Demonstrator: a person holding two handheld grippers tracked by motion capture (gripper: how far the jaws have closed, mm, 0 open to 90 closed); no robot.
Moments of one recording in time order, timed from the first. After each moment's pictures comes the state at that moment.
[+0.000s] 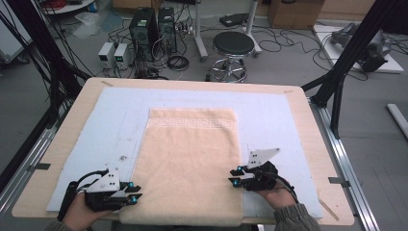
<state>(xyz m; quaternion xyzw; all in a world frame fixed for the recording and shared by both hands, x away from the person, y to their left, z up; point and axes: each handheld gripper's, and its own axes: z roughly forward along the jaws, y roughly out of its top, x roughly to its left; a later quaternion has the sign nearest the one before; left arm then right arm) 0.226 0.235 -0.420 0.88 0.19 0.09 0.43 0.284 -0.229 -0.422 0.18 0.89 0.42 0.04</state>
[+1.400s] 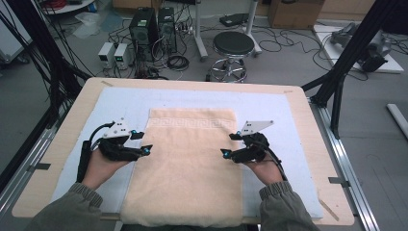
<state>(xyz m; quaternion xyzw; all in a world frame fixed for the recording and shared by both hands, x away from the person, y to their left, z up) 0.323 0.216 -0.379 0.84 0.28 0.17 0.44 0.345 -0.208 -0.393 0.24 0.86 0.44 0.11</state>
